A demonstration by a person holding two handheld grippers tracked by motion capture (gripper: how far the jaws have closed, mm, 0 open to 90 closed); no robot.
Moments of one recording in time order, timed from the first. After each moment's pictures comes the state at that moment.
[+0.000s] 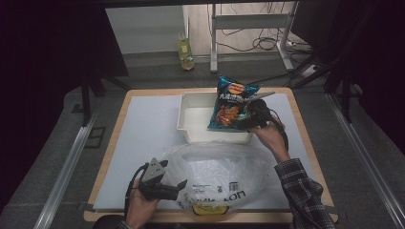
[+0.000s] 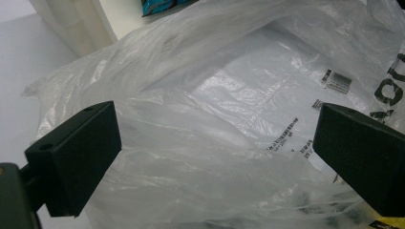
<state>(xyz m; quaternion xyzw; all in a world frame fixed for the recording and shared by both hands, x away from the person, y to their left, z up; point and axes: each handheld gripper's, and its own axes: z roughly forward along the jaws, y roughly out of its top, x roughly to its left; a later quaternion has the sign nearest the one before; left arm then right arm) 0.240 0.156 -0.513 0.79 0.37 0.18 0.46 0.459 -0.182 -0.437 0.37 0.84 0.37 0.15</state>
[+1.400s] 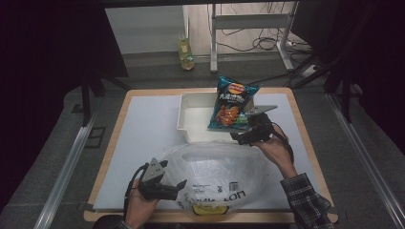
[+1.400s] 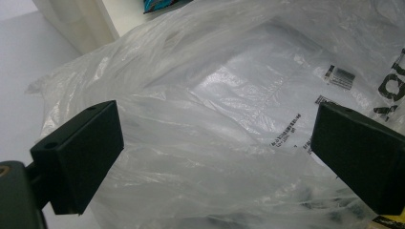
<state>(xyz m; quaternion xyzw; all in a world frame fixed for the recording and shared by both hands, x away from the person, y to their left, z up) 0.240 0.156 -0.513 0.79 0.37 0.18 0.46 0.411 -0.184 -0.441 0.33 0.85 0.38 0.16</state>
